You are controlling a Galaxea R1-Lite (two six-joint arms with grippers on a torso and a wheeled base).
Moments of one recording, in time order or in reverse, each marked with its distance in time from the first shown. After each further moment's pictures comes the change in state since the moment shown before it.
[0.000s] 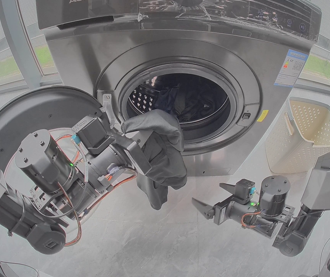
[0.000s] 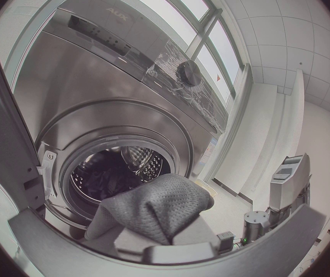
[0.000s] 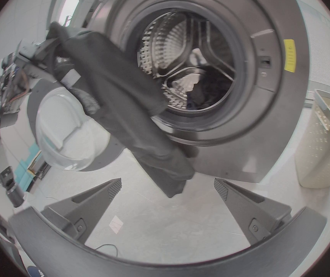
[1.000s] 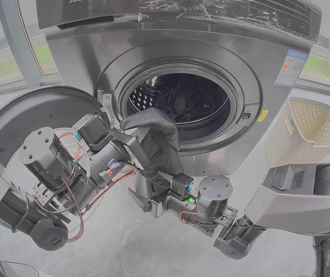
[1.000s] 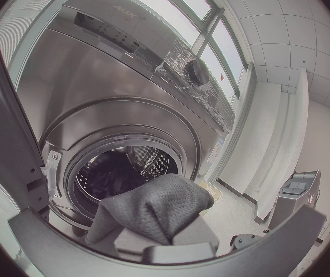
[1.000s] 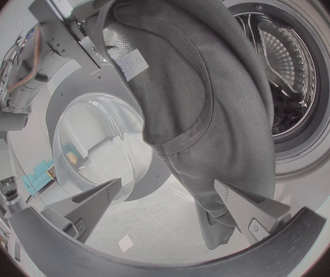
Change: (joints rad) left arm 0.023 0.023 -0.022 0.000 0.016 0.000; right arm 0.207 0.249 -0.508 0.019 0.008 -0.027
